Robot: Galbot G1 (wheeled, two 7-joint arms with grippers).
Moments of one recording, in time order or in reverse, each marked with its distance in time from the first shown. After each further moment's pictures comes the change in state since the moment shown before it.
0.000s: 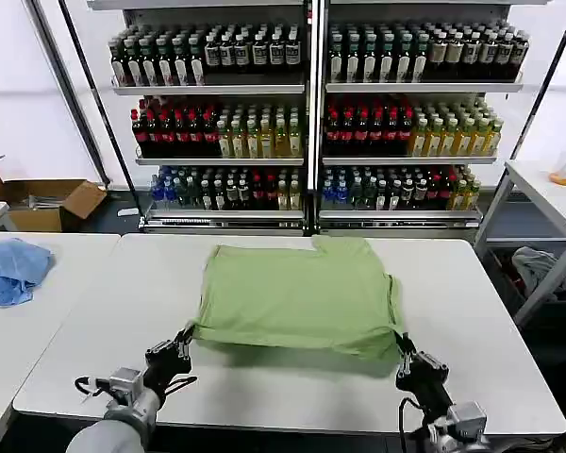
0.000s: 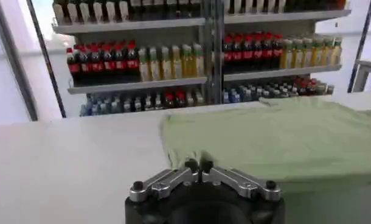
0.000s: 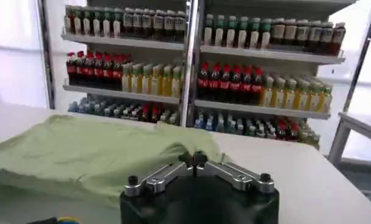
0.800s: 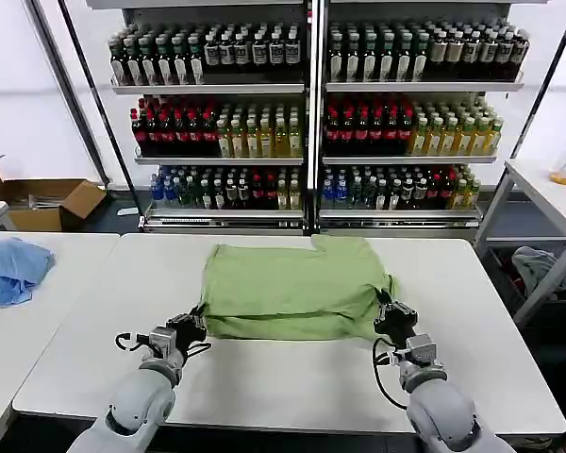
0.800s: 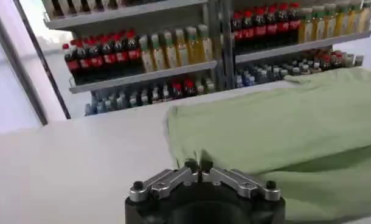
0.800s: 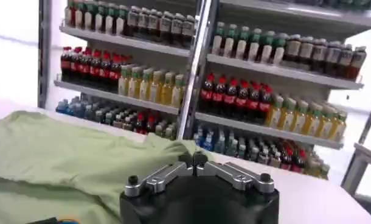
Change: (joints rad) left arm -0.251 -0.016 0.146 0.251 0.058 0.034 -0.032; right arm 0.289 0.051 -0.172 -0.282 -0.143 0.010 -0.054
